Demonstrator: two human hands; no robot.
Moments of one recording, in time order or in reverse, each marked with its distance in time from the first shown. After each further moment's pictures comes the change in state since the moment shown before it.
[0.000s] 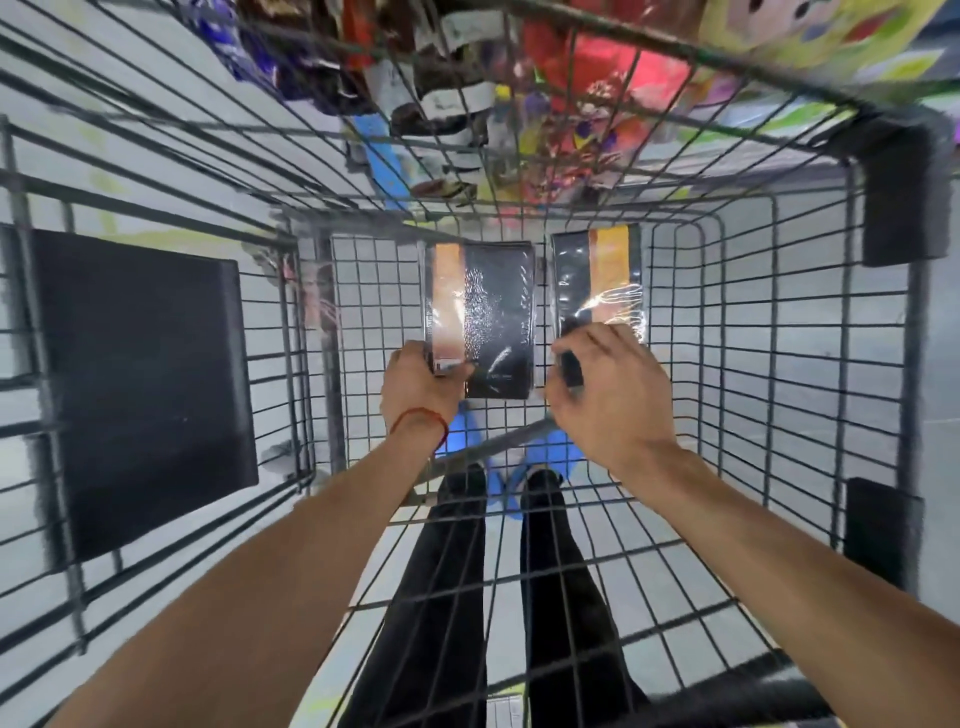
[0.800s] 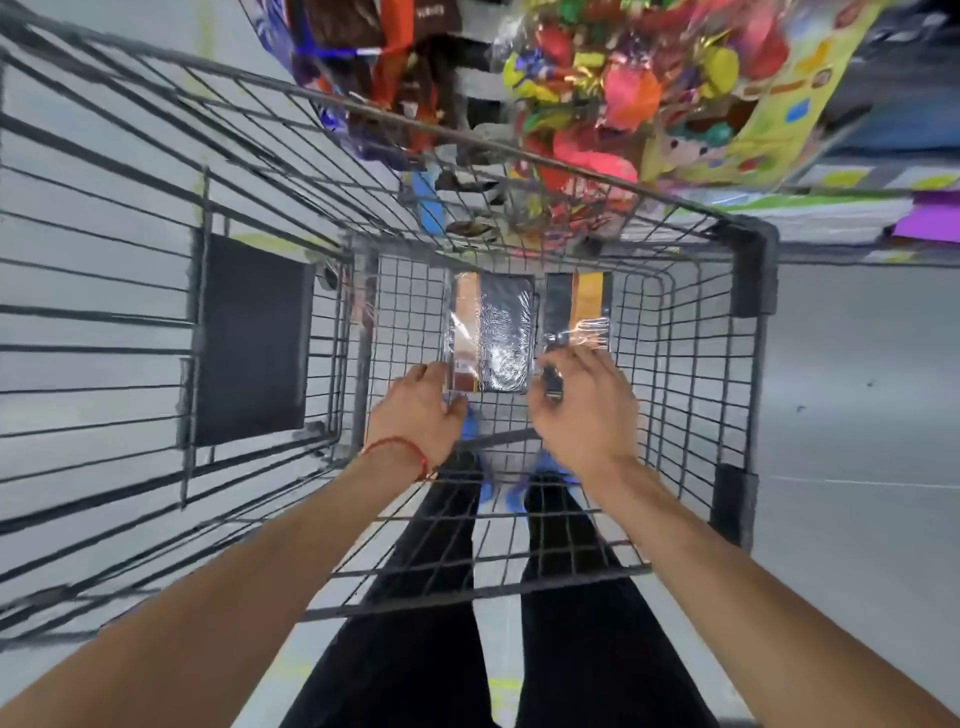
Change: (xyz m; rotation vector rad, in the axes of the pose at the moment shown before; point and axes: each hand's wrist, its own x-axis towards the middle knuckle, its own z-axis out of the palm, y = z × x) left_hand -0.134 0.043 -0.100 0.340 -0.110 0.228; right_hand -0.043 -0.025 -0.082 0.100 0.012 -0.032
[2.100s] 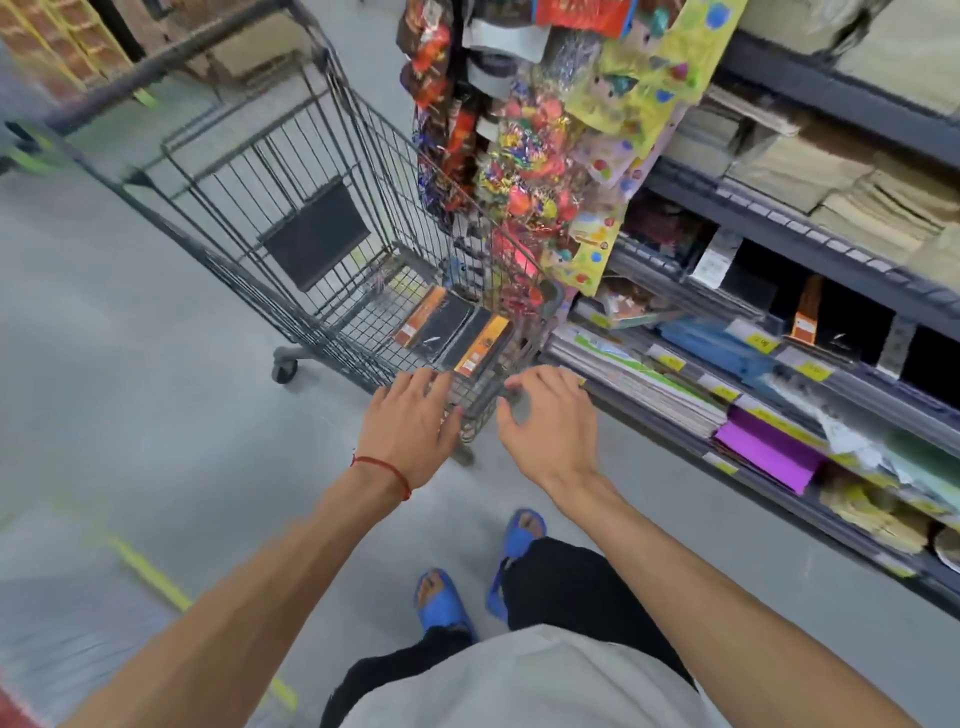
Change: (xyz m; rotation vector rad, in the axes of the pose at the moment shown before) left_hand -0.328 0.262 0.108 0.093 0.711 -0.081; right_hand -0.205 0.186 -0.244 -0.028 0.141 -0.663
